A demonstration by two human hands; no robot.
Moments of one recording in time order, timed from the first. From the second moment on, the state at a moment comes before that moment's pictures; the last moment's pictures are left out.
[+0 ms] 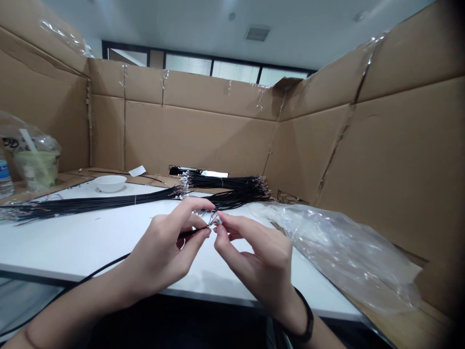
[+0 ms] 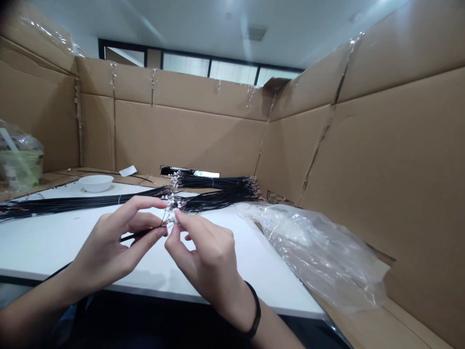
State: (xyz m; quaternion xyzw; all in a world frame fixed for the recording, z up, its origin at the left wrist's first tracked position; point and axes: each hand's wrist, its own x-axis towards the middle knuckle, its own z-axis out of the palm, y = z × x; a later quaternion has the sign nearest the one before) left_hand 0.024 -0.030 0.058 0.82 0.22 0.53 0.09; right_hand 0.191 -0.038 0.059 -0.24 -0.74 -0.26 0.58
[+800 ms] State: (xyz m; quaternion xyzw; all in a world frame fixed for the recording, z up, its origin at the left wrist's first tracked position) left_hand 0.024 -0.032 0.058 0.82 0.20 0.52 0.09; right_hand 0.191 -0.042 0.060 -0.21 -0.74 -0.24 0.60
